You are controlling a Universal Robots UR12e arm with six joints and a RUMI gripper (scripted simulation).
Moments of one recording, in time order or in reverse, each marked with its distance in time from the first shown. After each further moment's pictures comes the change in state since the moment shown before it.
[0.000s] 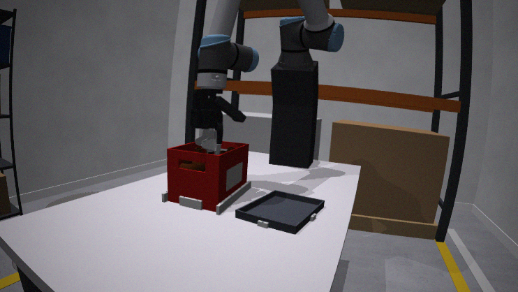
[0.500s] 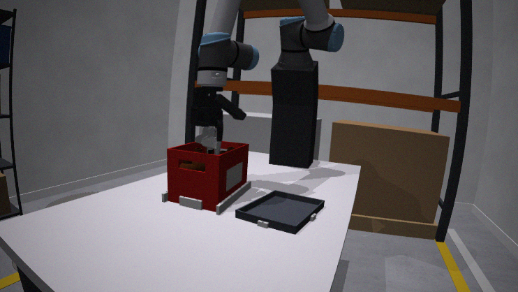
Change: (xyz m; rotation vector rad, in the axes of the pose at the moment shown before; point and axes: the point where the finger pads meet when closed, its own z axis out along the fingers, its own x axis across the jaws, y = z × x) arm 0.000 0.000 -0.007 0.000 0.000 0.000
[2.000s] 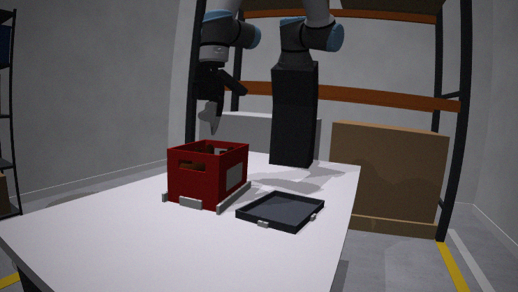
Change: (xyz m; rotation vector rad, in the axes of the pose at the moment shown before) arm 0.000 0.000 -0.076 0.000 0.000 0.000
